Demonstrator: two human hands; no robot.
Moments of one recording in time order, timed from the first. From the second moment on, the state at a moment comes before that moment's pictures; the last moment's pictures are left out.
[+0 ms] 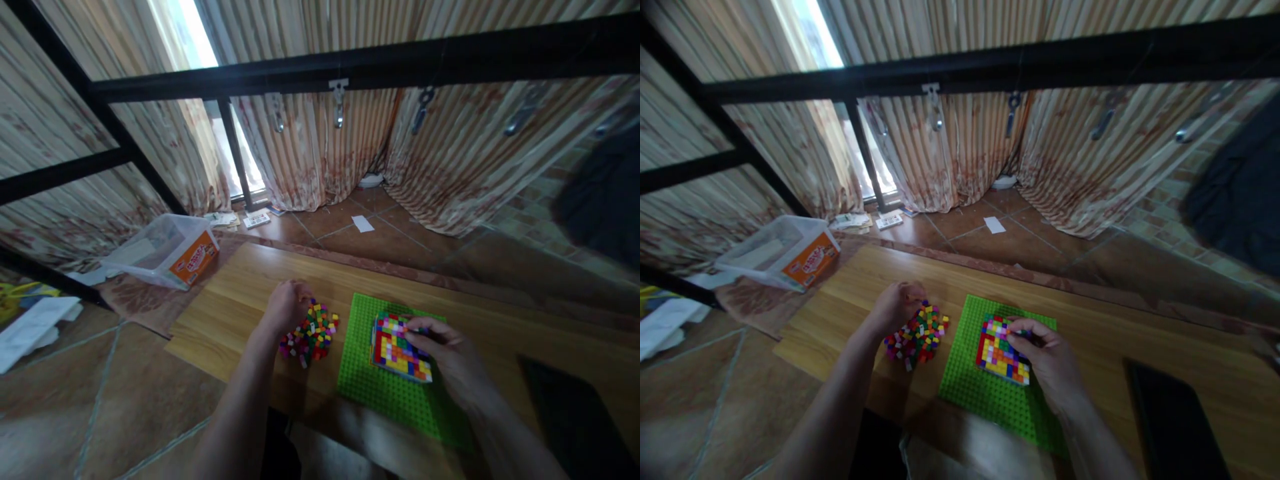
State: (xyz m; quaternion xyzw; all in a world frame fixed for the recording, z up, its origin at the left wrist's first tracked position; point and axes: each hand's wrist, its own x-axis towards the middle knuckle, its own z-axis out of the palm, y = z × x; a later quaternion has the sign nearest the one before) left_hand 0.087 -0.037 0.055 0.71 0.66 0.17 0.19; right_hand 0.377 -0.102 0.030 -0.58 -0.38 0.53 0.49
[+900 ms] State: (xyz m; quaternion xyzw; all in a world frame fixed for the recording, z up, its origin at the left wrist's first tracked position) left_hand 0.106 -0.041 0.058 0.73 0.55 0.27 0.28; right_hand 0.380 -0.096 0.051 -0.56 -0.41 0.38 0.61
